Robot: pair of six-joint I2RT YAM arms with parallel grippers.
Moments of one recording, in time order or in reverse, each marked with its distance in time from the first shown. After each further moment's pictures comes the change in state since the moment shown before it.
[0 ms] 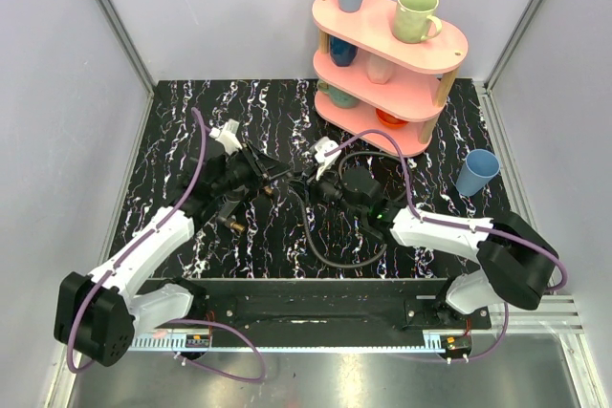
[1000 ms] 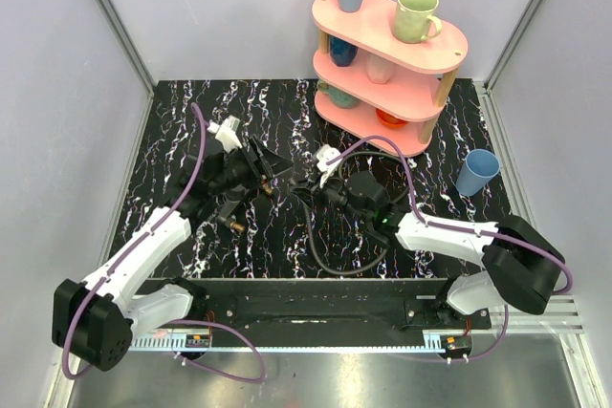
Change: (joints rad) left arm -0.008 -0.026 0.044 -0.088 -0.029 0.112; right arm -0.006 -0.034 -0.061 -0.001 -0.050 -0.046
